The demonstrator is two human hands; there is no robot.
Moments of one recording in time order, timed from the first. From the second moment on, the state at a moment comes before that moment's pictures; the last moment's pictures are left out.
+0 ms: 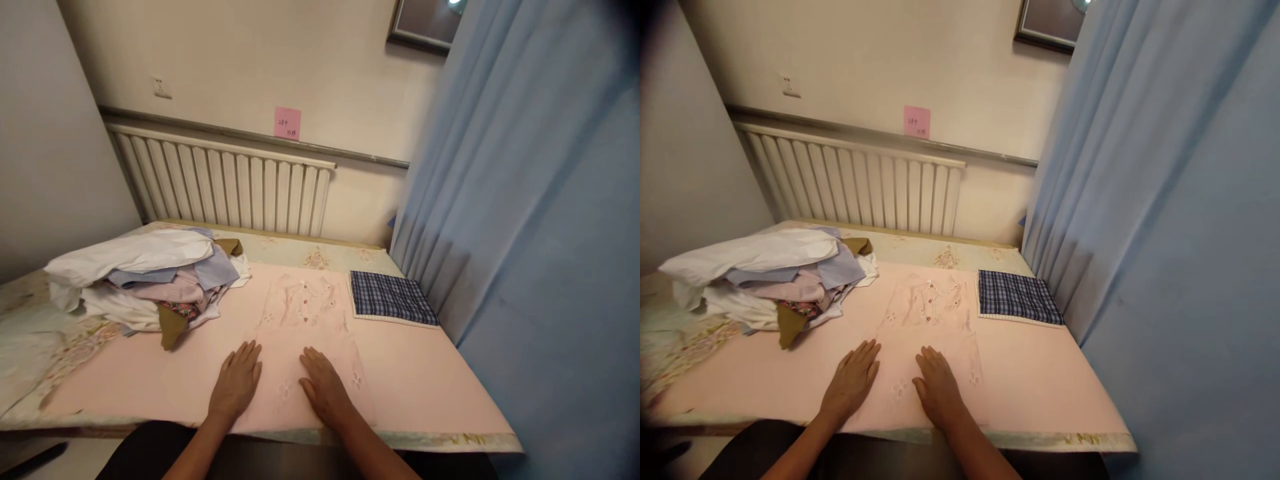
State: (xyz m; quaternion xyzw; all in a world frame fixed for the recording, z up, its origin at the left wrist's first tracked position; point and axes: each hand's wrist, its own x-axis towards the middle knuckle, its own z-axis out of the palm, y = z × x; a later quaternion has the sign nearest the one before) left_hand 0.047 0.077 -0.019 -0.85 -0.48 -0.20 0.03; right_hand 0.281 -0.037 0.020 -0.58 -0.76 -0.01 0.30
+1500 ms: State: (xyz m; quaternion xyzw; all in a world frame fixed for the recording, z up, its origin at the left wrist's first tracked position) left_hand 0.157 0.071 -0.008 -0.89 -0.42 -0.16 -0.01; right_hand 0.311 -0.006 -0.001 -0.66 -0.71 -0.06 0.22
